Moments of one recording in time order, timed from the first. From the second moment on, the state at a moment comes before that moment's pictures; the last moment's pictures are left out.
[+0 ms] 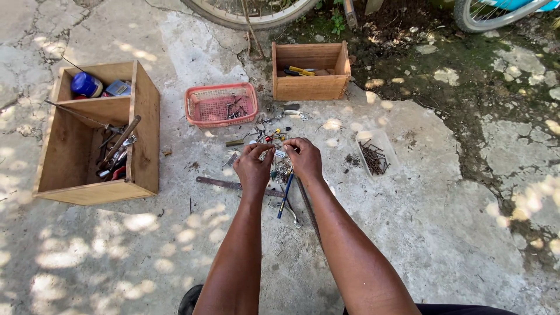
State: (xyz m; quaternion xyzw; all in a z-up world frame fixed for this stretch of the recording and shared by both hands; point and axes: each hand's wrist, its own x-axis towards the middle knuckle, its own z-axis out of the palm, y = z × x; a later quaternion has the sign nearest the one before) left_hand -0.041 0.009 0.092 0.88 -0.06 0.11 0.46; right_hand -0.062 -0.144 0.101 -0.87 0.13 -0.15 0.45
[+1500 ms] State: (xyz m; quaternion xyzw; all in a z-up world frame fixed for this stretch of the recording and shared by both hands) left_hand -0.039 -0.043 0.102 0.86 -0.07 0.11 0.50; right_hand -0.069 -0.188 0.081 -0.80 0.17 -0.21 0.54
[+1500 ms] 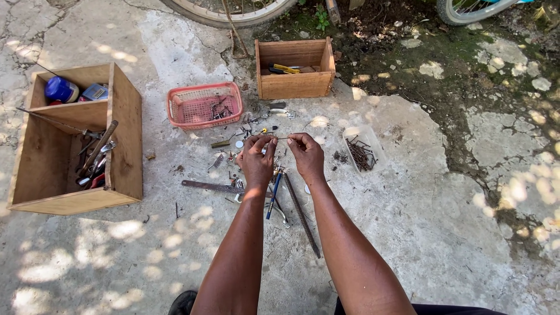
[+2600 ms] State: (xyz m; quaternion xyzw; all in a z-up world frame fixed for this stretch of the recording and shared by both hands) left_hand -0.080 -0.196 0.076 0.86 -0.13 0.05 0.49; right_hand -0.138 -0.323 0.059 -0.77 0.32 -0.24 0.49
